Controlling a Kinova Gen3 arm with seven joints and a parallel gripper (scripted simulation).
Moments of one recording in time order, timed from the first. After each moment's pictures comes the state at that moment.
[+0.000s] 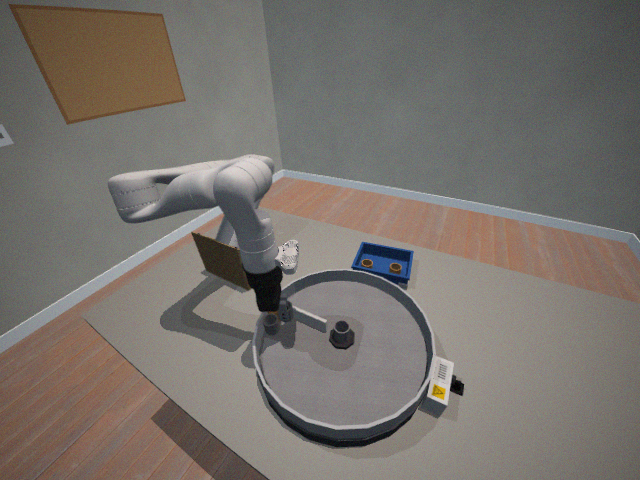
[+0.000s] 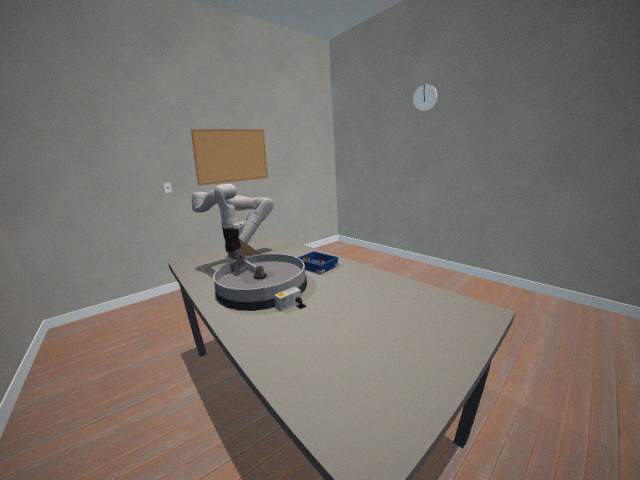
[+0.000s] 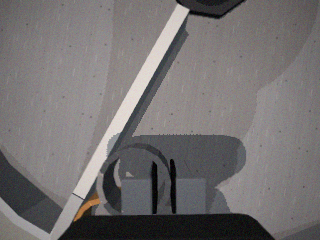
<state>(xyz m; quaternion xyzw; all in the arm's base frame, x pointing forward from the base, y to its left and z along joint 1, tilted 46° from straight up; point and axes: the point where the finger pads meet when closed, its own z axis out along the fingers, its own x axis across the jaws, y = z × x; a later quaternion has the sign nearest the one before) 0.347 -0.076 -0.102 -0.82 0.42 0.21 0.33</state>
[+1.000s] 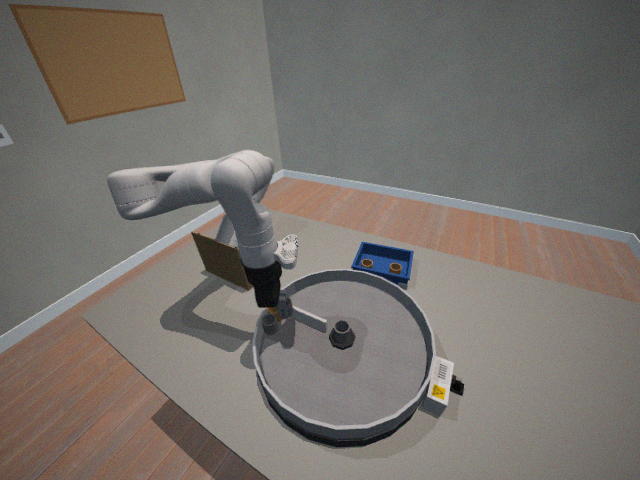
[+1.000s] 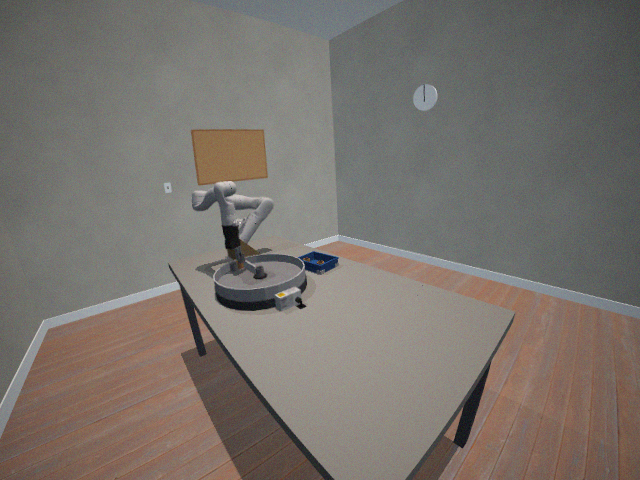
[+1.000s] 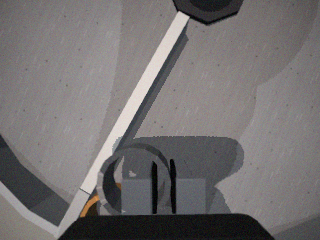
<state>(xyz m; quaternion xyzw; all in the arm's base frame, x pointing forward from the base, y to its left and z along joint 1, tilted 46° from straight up) 0.348 -0.085 -0.092 -0.82 0.42 0.21 0.33</state>
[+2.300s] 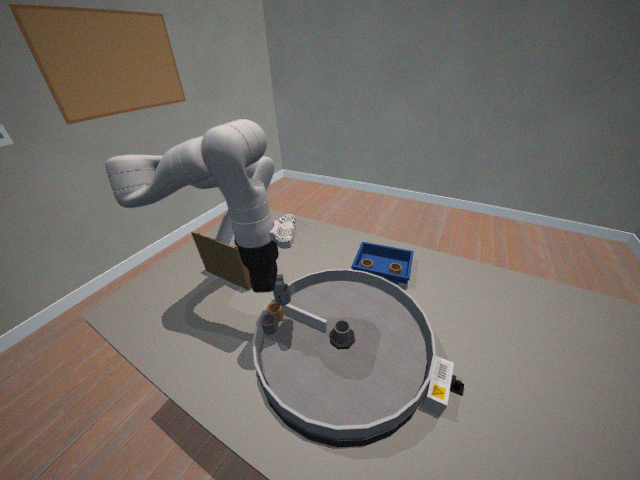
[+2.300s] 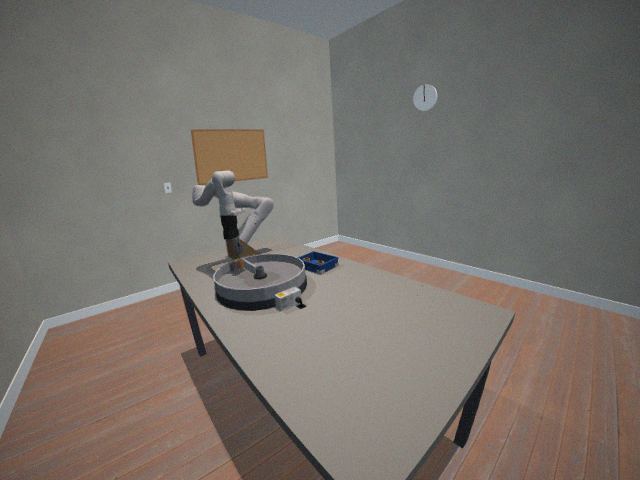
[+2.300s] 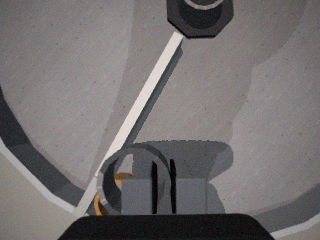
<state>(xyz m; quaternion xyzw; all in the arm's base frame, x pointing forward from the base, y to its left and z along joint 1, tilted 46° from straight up) 0.351 -0.120 -0.059 -0.82 0.42 0.21 0.33</state>
